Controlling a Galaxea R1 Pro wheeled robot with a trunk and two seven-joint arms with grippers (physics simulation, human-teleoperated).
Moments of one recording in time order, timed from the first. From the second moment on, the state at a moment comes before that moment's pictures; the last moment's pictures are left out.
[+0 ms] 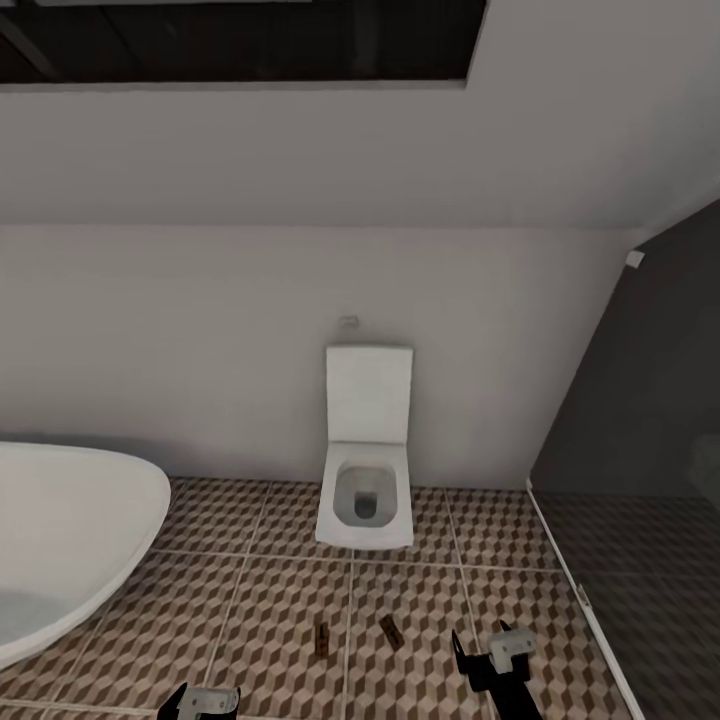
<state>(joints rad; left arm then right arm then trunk) -0.42 0.03 -0.62 0.08 0.54 -0.70 0.03 -0.47 -0.02 0.30 -0.02 -0.10 -0.77 -0.07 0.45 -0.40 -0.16</state>
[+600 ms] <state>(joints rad) -0.42 0.03 -0.62 0.08 0.54 -0.70 0.03 -0.47 -0.02 0.30 -0.02 -0.10 -0.77 -0.07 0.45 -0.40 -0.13</state>
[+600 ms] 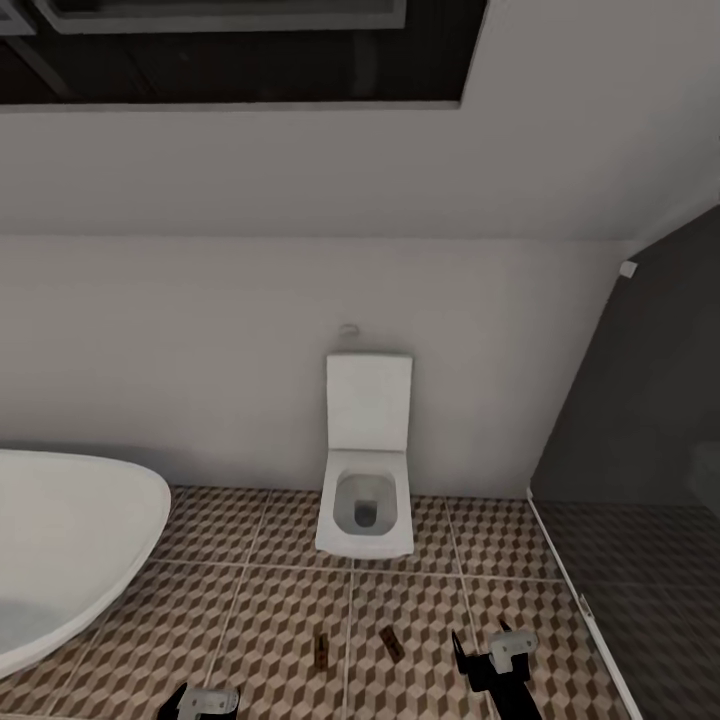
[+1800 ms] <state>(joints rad) -0.42 0.03 -0.62 0.08 0.54 -0.70 0.03 -0.47 -0.02 0.30 -0.02 -0.10 -0.77 -0.07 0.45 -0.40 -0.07</state>
